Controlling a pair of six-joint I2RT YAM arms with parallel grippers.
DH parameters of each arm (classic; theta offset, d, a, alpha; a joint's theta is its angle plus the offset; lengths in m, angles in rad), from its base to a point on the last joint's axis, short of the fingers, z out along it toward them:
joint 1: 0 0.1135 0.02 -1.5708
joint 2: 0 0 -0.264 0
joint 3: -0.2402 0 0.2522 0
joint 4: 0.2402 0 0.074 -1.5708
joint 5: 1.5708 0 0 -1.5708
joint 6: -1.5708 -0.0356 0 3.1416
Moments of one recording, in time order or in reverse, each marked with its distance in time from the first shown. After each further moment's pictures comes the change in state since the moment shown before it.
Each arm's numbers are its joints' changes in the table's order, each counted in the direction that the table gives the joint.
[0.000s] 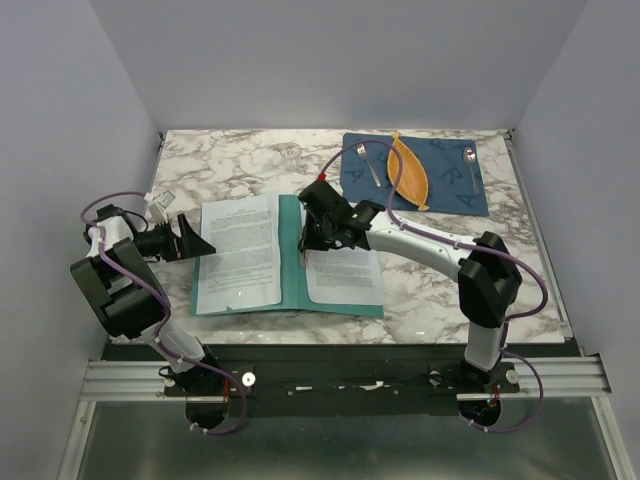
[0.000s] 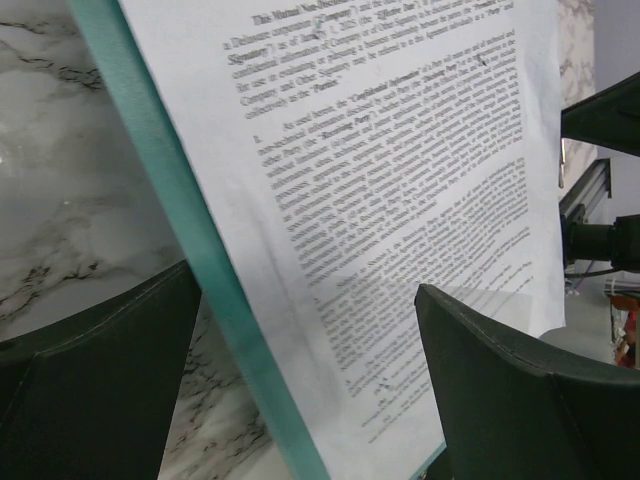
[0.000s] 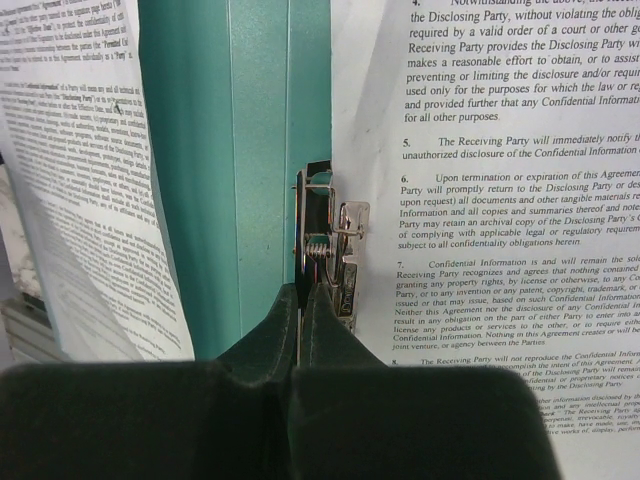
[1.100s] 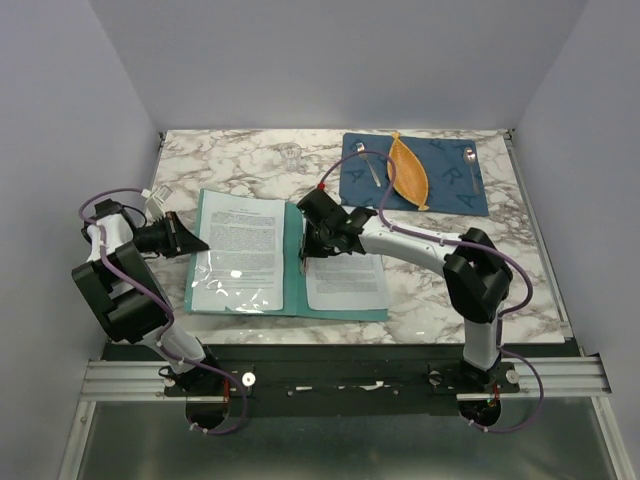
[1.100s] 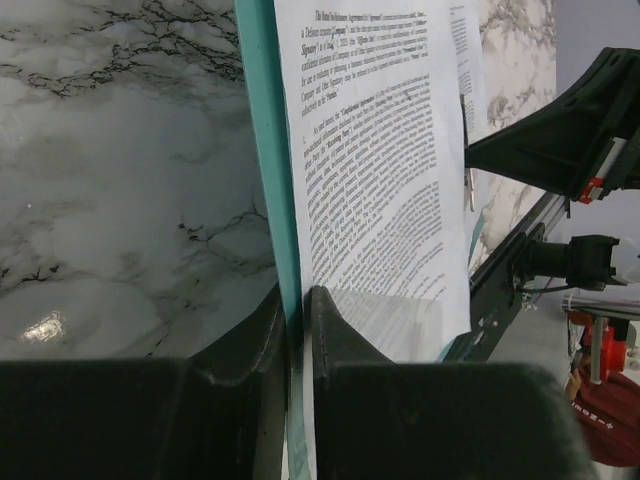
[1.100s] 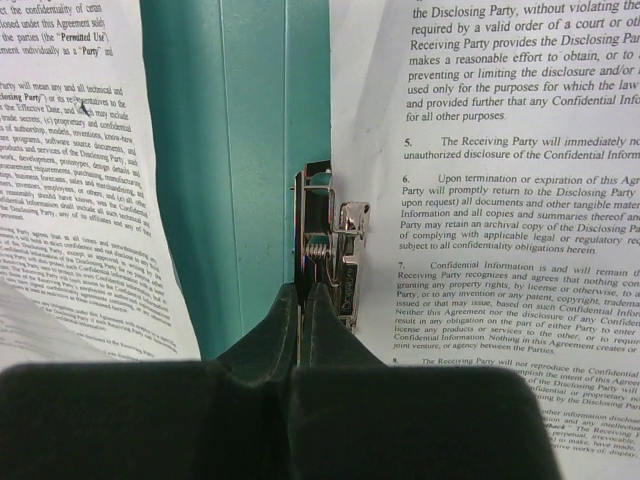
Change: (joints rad) left arm -0.019 -0.035 -0.011 0.012 0.027 0.113; right arm -0.006 0.042 0.052 -0.053 -0.030 -0.023
